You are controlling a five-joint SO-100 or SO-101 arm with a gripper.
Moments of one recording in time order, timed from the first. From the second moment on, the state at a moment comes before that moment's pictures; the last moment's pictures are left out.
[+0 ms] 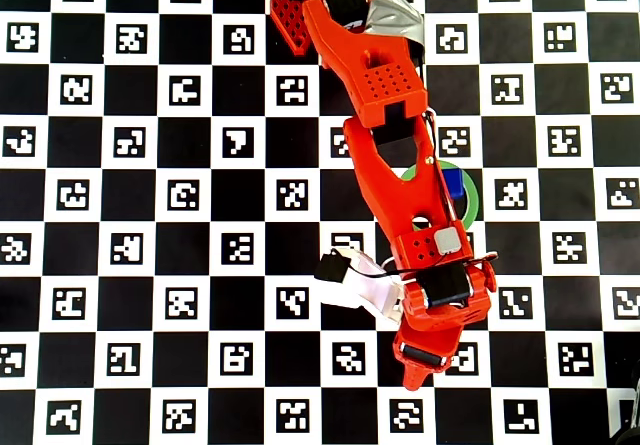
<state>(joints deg) -13.9 28.7 22.6 79.5 34.8</state>
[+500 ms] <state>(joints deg) -13.9 28.7 22.6 79.5 34.8</state>
